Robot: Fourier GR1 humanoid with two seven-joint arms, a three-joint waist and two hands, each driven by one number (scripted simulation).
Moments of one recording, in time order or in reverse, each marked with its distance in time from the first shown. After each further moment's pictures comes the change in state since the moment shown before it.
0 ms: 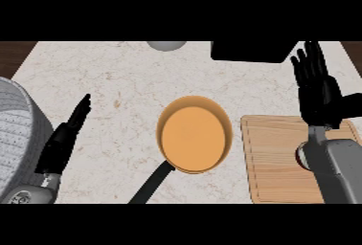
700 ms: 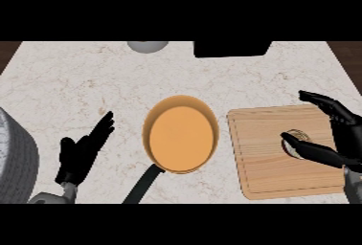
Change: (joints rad) left arm 0.052 -0.095 -0.037 0.026 0.151 -0.116 0.115; right arm 0.290 -0.206 0.053 -0.102 0.188 0.177 -0.392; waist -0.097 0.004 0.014
